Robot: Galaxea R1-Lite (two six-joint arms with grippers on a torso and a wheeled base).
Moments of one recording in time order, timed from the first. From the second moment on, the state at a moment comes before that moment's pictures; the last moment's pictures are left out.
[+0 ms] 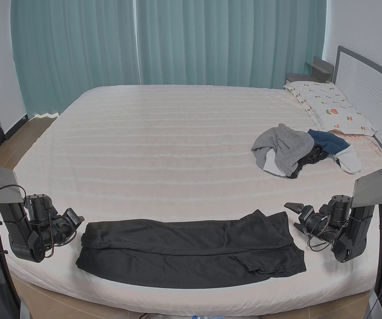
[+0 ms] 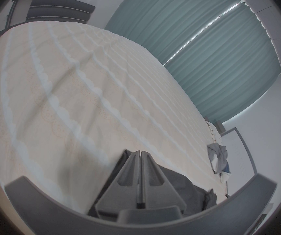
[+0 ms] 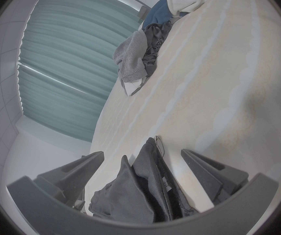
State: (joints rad) left arm 0.15 2.28 -0.44 -1.28 -0.26 -0.72; right arm 0.04 2.47 -0.52 -1.55 0.30 0.96
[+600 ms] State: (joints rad) left arm -0.09 2.23 -0.37 -1.33 -0.18 -0.91; right arm 0.05 2.45 -0.49 -1.55 0.29 0.98
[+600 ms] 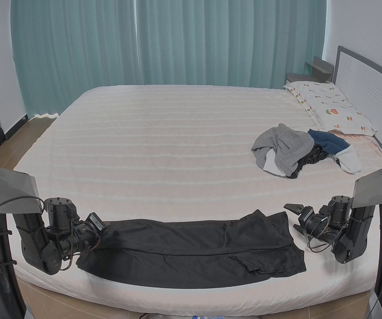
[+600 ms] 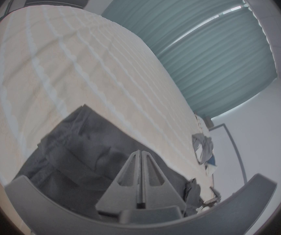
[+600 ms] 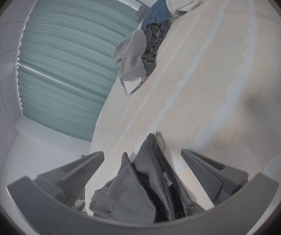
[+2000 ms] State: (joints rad) left arm 0.01 2.17 -0.27 -1.26 0.03 -0.41; right arm 0.05 2.46 -0.49 -1.55 0.29 0.97
